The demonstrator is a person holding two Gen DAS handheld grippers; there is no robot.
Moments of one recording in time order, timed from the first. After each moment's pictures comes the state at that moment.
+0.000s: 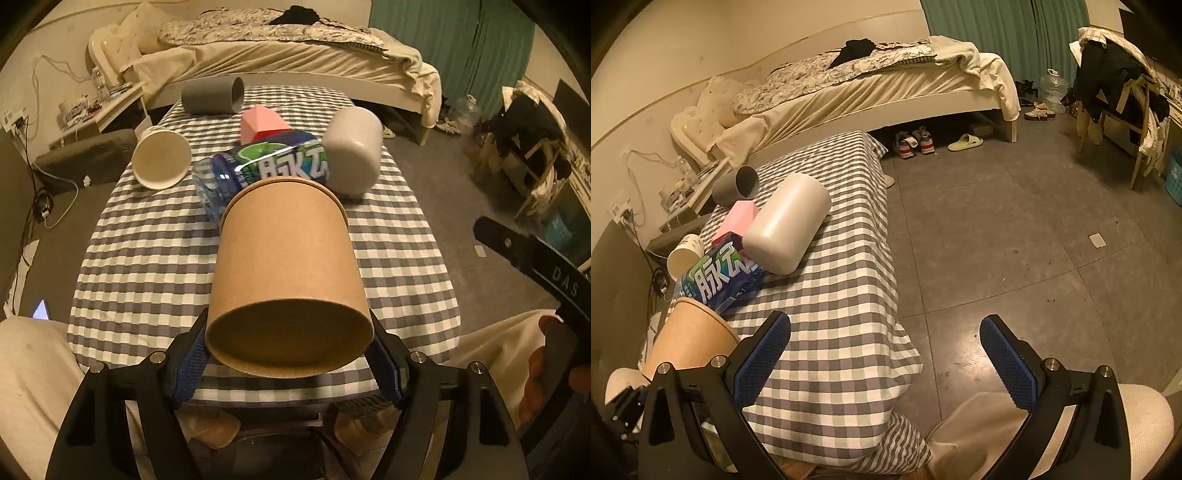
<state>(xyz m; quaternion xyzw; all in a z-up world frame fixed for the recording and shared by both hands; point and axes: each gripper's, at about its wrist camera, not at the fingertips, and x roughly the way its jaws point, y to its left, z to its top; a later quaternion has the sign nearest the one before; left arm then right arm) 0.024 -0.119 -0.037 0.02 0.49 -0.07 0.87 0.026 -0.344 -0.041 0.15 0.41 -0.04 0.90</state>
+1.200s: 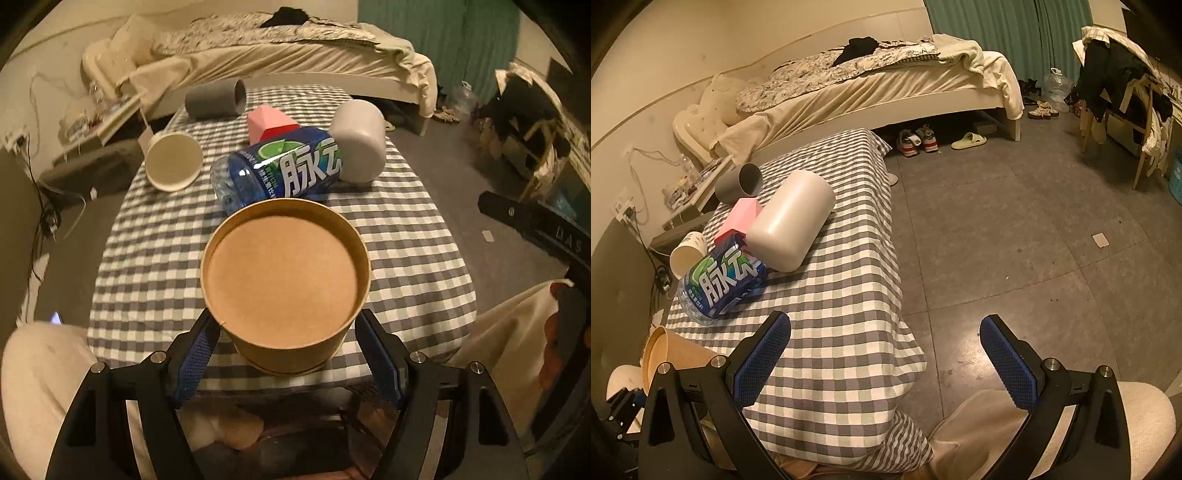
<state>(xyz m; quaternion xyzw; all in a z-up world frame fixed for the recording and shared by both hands) 0.010 -0.112 -0.040 0.07 0.48 -0.07 0.87 0.025 -0.338 -0.041 0.15 0.41 -0.03 0.90</state>
